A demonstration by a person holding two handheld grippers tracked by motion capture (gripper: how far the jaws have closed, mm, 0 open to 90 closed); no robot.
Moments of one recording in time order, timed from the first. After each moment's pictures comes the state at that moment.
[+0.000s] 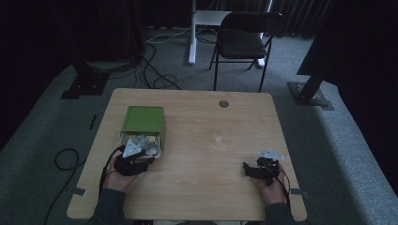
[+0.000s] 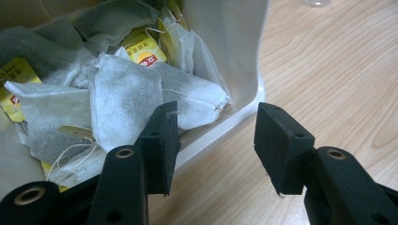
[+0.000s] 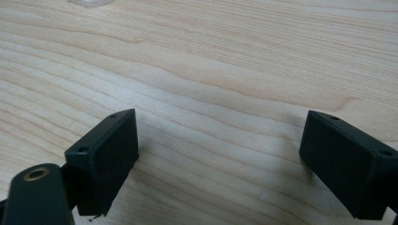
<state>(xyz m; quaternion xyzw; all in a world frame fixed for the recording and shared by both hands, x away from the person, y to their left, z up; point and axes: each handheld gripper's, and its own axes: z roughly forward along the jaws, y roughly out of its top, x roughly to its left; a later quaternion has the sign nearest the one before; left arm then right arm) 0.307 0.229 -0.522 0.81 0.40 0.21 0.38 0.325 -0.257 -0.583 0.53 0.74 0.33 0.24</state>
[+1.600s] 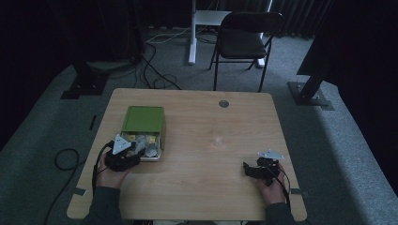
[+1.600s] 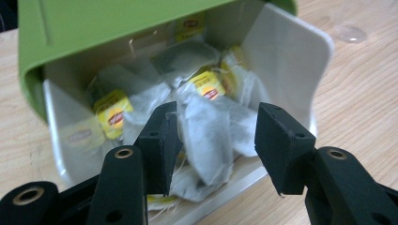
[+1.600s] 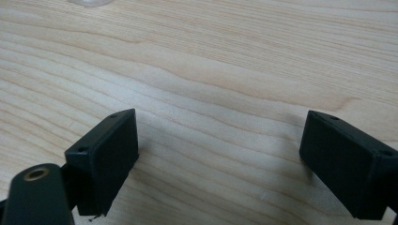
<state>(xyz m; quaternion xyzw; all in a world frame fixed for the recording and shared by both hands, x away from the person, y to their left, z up) 0.307 0.251 -0.503 0.77 0.44 0.26 0.38 0.325 -0.257 -0.583 0.53 0.74 0.33 0.24</state>
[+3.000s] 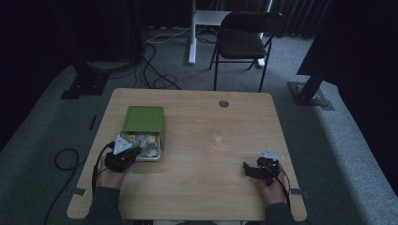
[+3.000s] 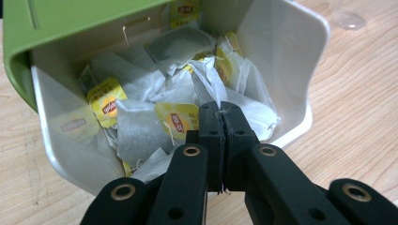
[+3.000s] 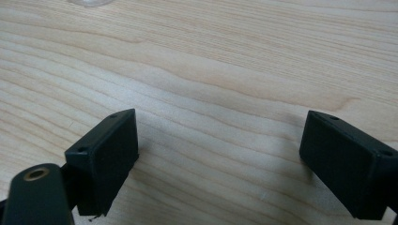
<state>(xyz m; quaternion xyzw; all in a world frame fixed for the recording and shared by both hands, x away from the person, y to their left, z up) 0.304 0.247 -0.498 0.78 0.43 0.25 0.37 0.325 -0.257 -0.583 0.53 0.74 0.33 0.24</state>
